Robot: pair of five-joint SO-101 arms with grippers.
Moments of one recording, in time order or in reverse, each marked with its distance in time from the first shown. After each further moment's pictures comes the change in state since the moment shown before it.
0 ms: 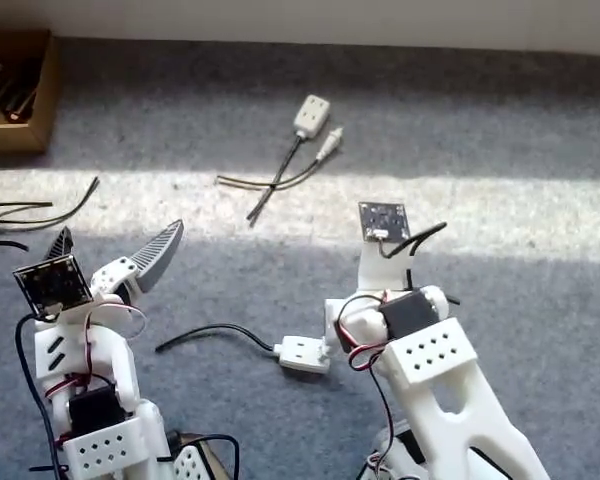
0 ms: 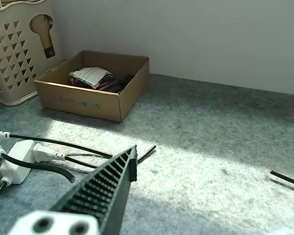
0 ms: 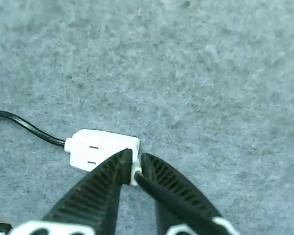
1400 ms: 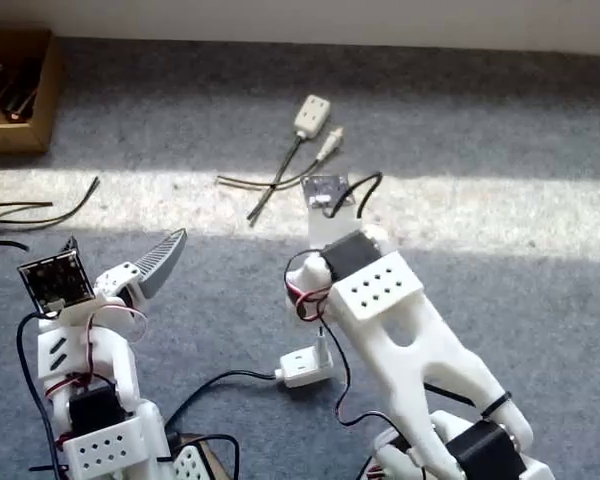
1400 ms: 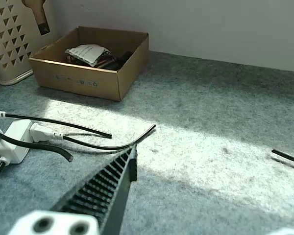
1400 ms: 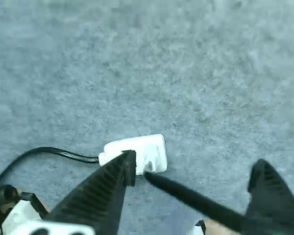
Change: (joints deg) left arm 0.0 0.0 0.0 4.9 0.0; right arm -9.0 20.3 -28.2 13.1 -2.1
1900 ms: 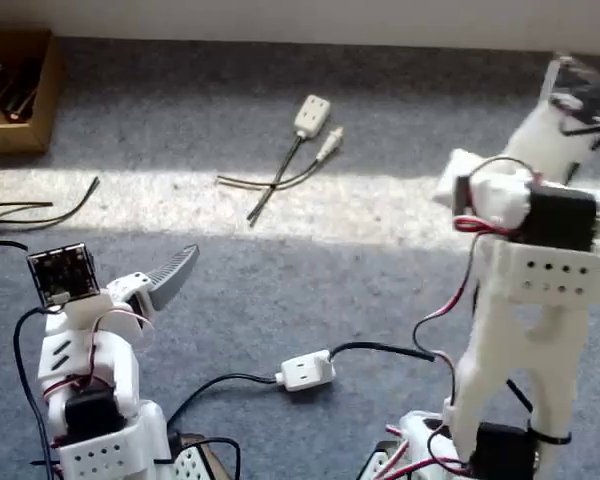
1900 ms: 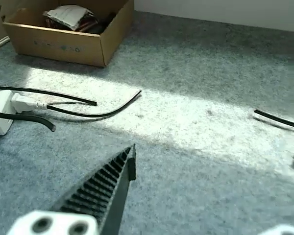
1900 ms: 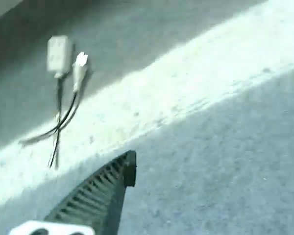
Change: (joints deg) left arm 4.5 0.1 -10.1 19.1 0.0; right arm 42.5 0.4 -38.4 11.1 1.1
